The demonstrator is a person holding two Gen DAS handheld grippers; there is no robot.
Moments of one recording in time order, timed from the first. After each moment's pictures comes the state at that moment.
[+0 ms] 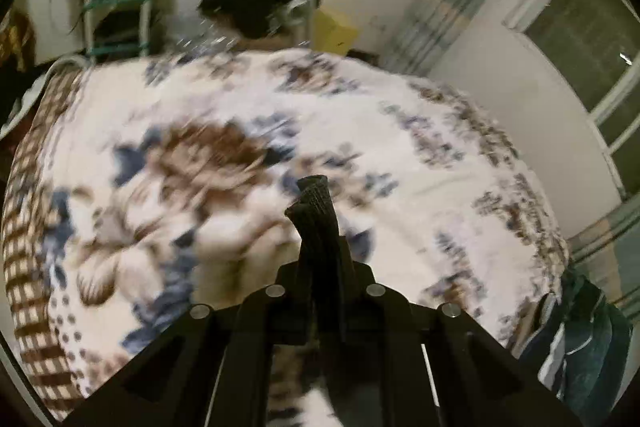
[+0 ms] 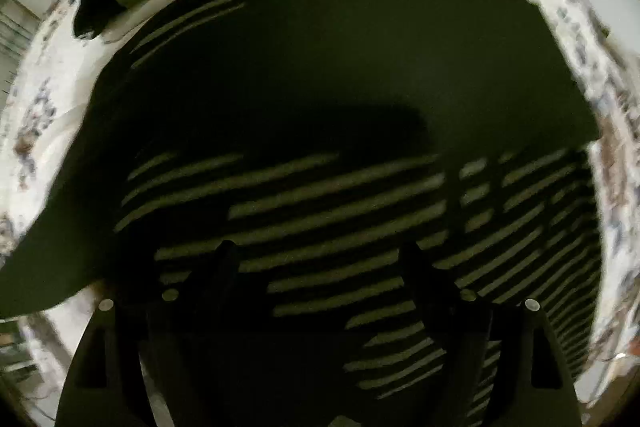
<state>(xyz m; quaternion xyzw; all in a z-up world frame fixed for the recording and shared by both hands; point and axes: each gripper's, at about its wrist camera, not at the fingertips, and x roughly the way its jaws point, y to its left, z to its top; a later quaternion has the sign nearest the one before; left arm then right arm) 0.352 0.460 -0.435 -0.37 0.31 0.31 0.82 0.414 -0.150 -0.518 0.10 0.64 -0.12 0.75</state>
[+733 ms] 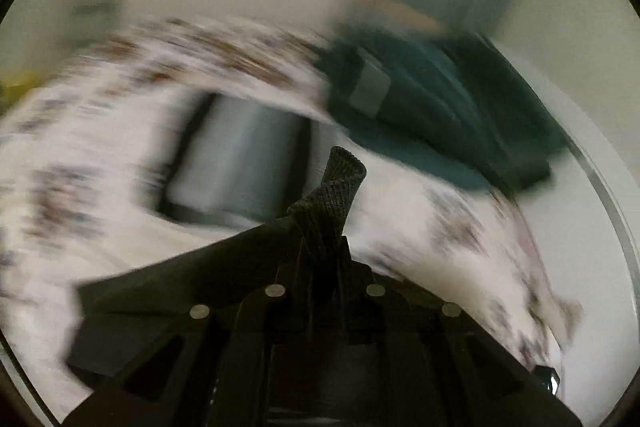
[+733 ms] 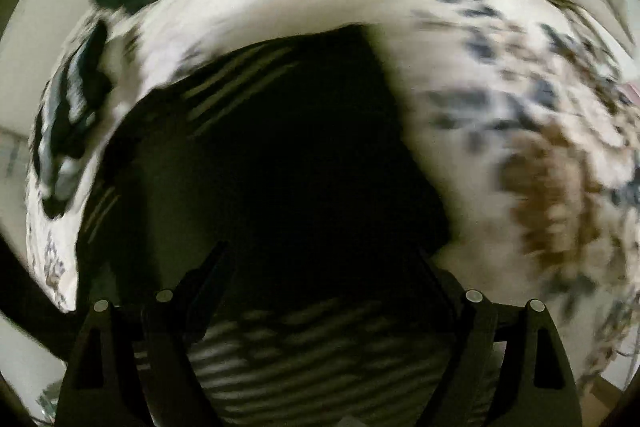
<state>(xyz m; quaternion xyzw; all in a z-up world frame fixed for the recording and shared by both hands) 0.514 -0.123 -0.404 -0.11 0.43 -0.14 0.89 0.416 -0.430 -0.480 0.26 0.58 -0.17 0.75</state>
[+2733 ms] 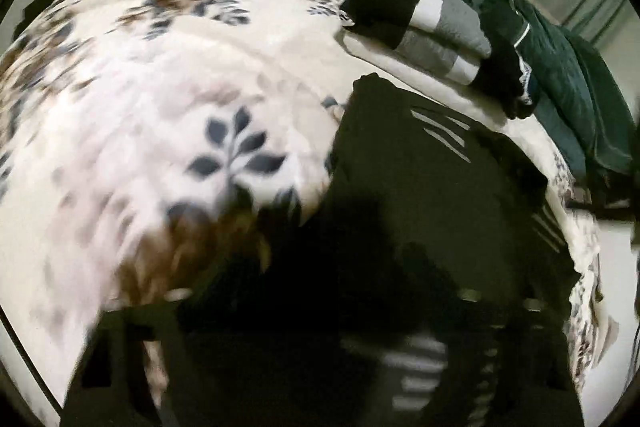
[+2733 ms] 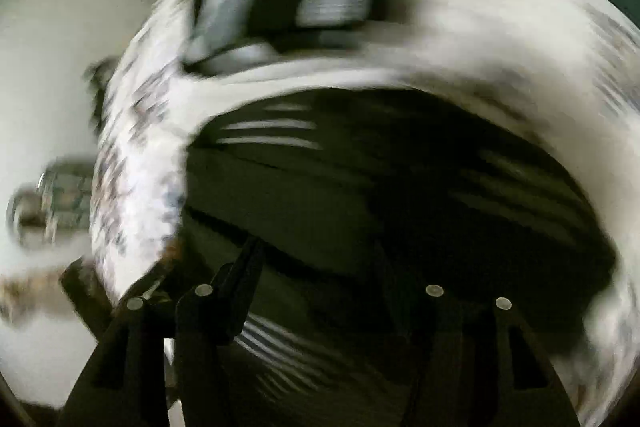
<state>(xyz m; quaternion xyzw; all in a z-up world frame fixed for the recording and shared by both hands) 0.422 0.050 -0.561 -0.19 0.50 0.04 0.84 0.584 -0.255 -0.469 0.07 0.66 0.24 0.71</state>
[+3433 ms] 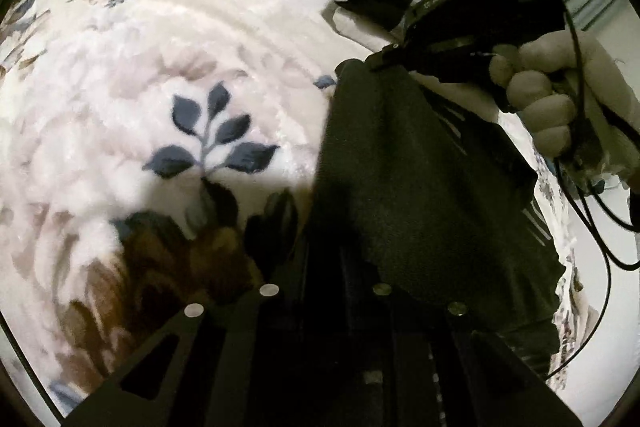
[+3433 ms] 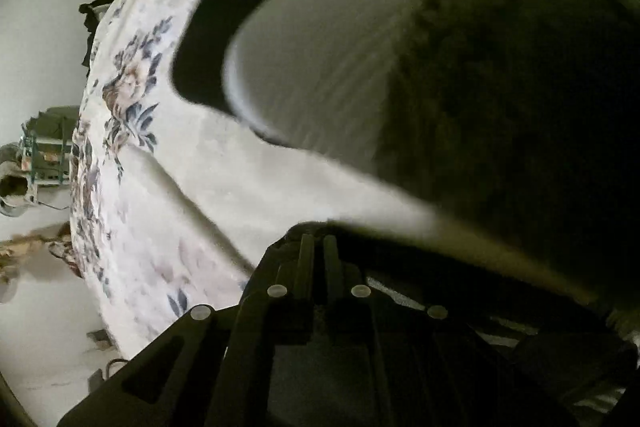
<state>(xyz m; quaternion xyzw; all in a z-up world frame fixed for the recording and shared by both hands) 0.428 0.069 -0.588 -0.23 0.51 -0.02 0.83 0.702 -0.041 -0.569 0.01 0.71 0.26 0.65</state>
